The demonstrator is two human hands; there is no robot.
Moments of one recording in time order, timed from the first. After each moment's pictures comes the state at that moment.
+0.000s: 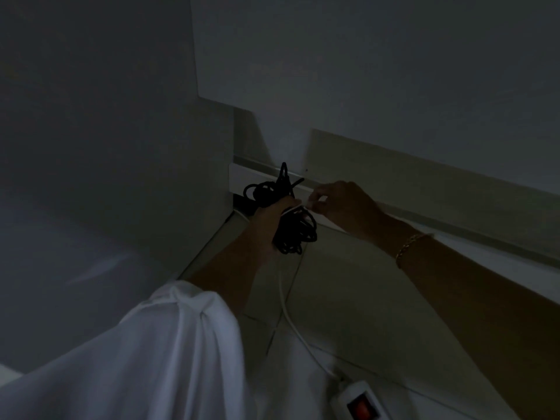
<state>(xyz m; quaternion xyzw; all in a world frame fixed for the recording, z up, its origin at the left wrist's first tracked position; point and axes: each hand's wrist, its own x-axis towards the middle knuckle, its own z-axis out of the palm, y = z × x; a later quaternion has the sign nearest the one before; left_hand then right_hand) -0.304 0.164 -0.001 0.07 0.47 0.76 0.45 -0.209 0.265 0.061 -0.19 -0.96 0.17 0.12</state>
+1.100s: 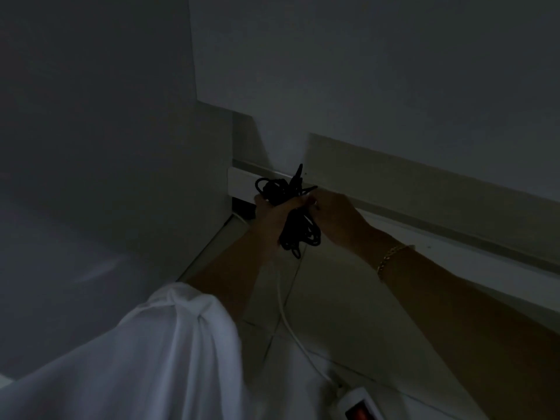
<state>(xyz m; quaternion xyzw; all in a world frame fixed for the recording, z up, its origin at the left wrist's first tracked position) -0.299 0.178 0.012 0.07 0.52 0.78 0.35 -0.215 0.250 0.051 -0.21 -0.94 0.25 0.13</state>
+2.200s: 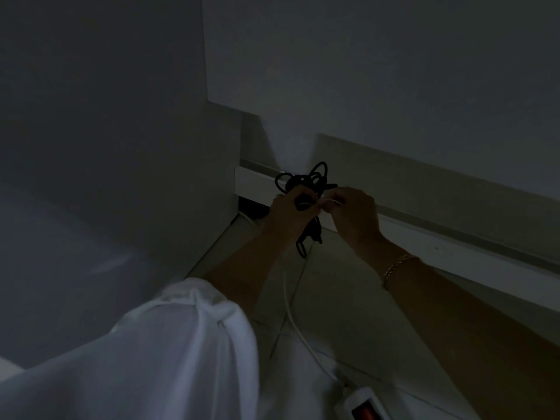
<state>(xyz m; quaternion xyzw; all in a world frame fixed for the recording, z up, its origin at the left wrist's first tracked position) -0.302 0.176 0.007 0.38 0.68 0.61 0.14 -0.216 0.257 0.040 -0.30 -0.87 0.29 0.27</state>
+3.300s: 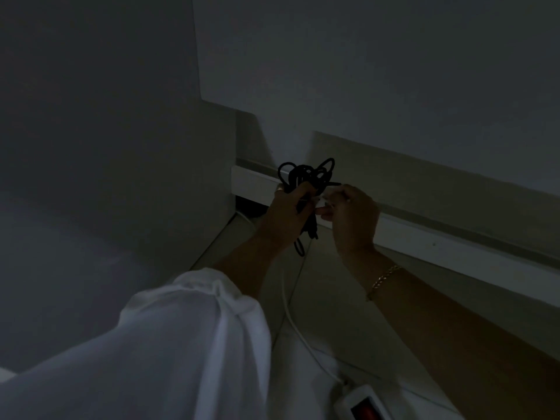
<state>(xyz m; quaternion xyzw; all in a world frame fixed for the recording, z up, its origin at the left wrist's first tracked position) -0.309 0.179 -0.003 0.49 0.69 0.52 0.04 -0.214 0.231 0.042 -0.33 -0.64 0.54 0.43</state>
